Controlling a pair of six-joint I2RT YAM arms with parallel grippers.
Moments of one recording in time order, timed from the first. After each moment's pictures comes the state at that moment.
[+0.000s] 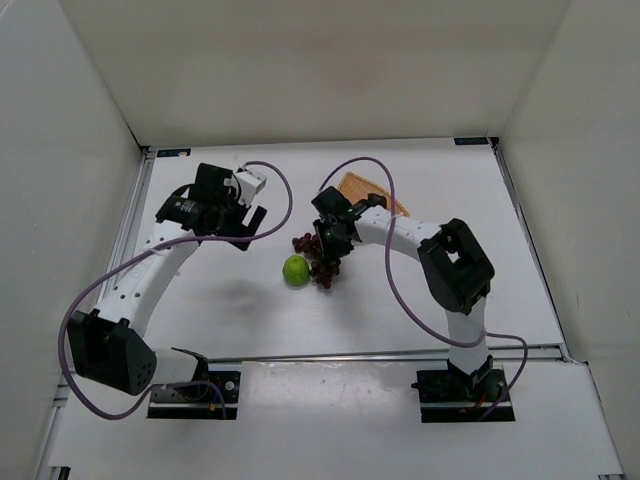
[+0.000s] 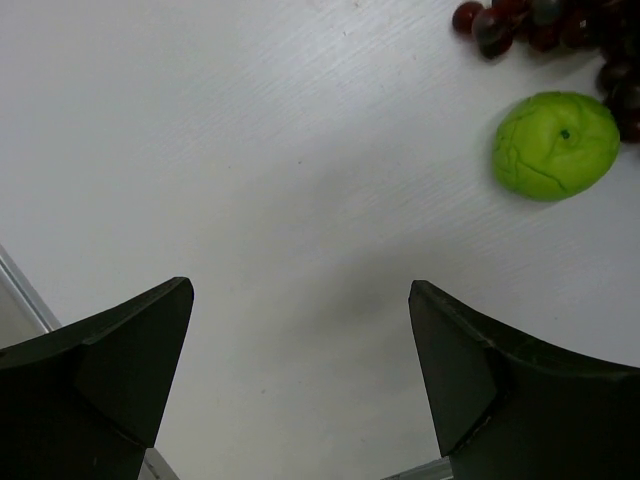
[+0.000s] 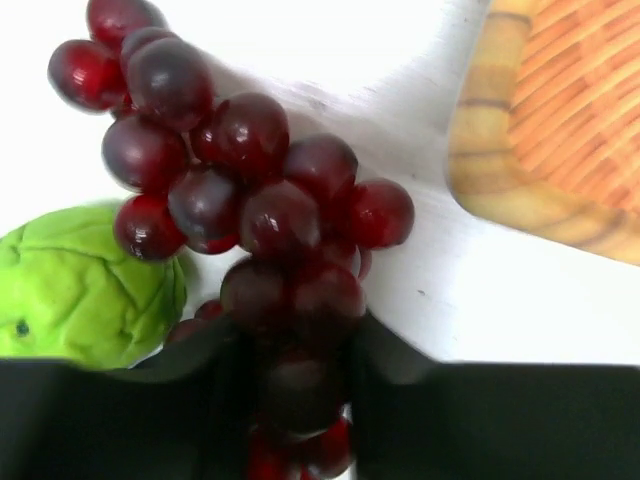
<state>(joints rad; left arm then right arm) -0.32 1.33 1.26 -0.82 -0.03 0.29 0.77 2.00 1.46 -0.57 -0.01 0.41</state>
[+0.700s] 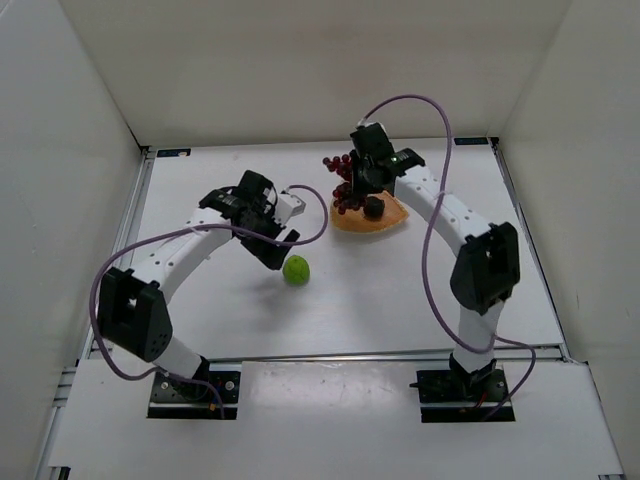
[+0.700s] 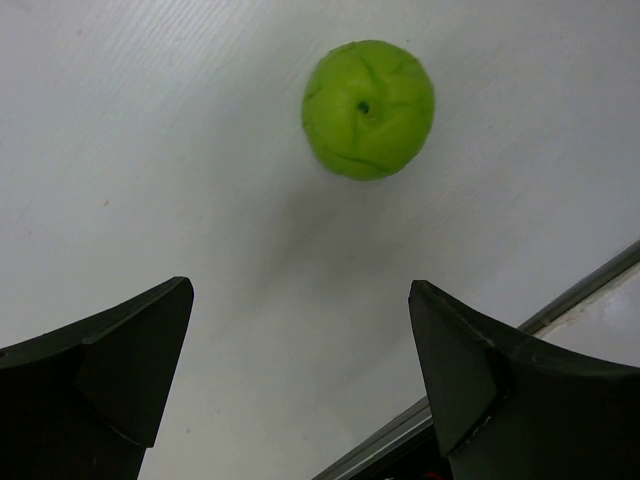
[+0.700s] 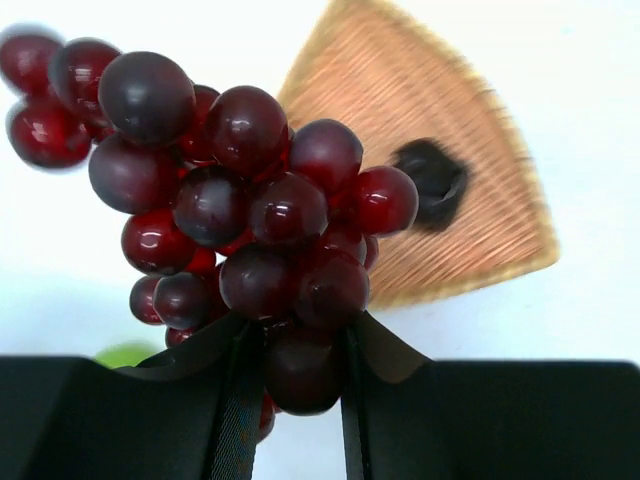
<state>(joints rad) -0.46 1.52 1.27 -0.90 0.17 0.30 0.58 1.87 1.76 -0.72 0.21 0.35</state>
